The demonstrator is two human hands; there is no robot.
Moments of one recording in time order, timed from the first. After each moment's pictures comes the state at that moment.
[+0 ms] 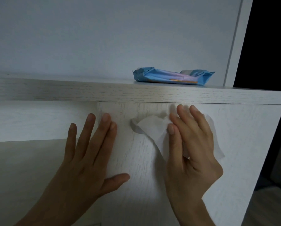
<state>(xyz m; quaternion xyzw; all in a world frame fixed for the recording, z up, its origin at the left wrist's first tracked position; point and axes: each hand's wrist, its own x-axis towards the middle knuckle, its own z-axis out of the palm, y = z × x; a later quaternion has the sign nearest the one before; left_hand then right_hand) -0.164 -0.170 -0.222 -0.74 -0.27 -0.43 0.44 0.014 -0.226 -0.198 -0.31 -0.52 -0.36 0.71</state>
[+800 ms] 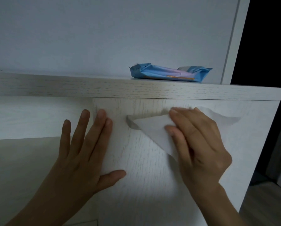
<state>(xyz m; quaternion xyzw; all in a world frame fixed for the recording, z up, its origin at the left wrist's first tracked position) -0.166 -0.171 -0.223 -0.74 -0.27 -0.43 0.44 0.053 -0.230 -0.189 -0.29 -0.59 -0.43 0.61</state>
